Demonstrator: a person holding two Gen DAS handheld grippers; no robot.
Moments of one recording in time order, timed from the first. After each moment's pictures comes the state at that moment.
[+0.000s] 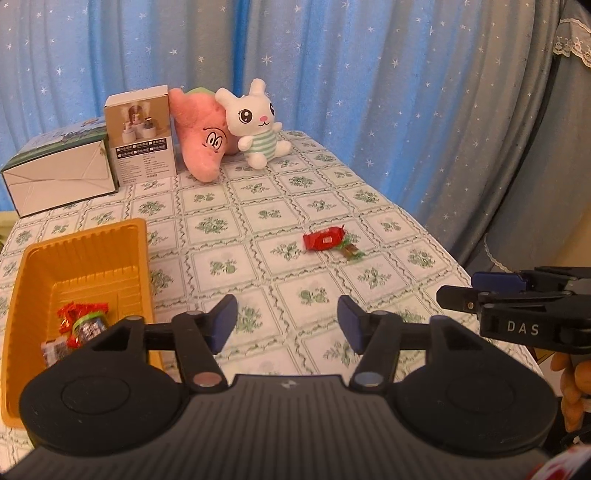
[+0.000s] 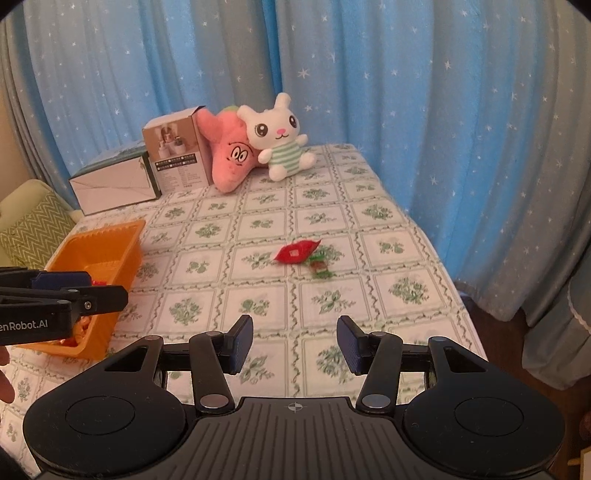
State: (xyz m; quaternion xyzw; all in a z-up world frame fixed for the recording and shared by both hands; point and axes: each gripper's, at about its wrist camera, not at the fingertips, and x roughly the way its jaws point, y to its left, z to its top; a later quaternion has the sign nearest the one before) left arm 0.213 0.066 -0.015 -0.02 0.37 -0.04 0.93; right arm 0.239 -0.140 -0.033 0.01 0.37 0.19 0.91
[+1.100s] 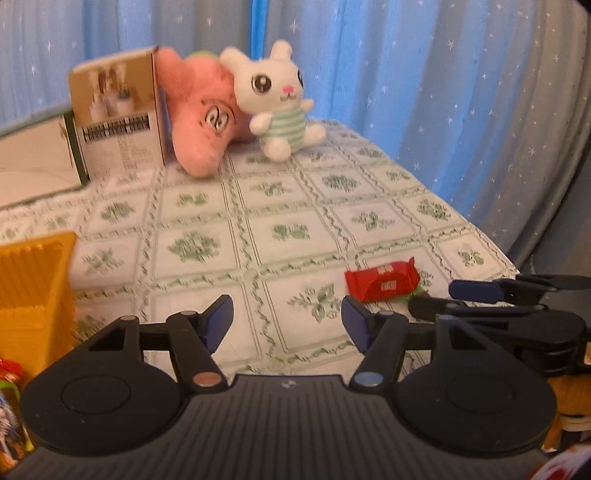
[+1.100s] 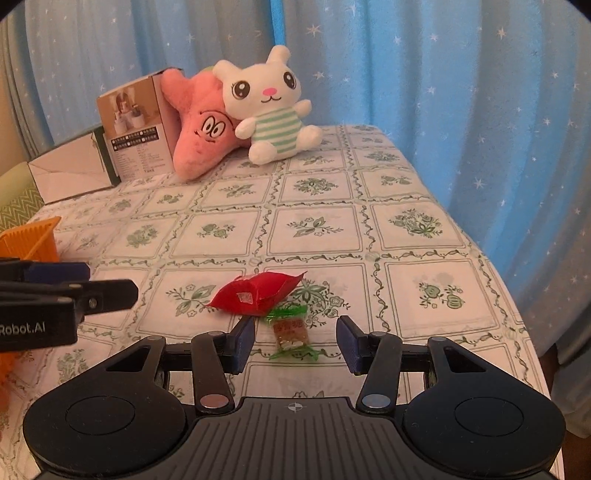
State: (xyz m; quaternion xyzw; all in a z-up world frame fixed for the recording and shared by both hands) left arm 0.361 0.057 -0.123 -0.04 0.37 0.00 0.93; right arm 0.411 -0.116 -0.155 -0.01 0.37 0.23 0.90
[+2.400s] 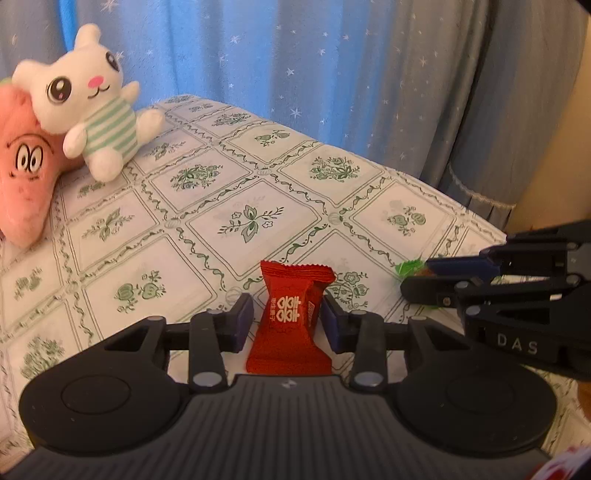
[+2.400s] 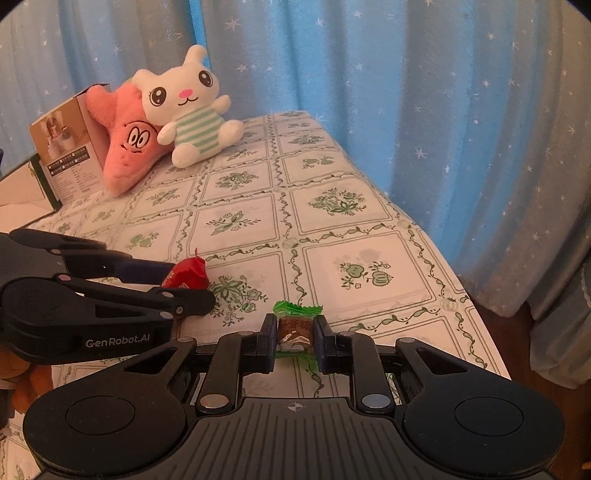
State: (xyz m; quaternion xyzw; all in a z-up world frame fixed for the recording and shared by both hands) left arm 0.456 0.000 -0.163 0.07 0.40 -0.21 0.89; right arm 0.423 -0.151 -0.157 0.03 0.39 0.14 0.91
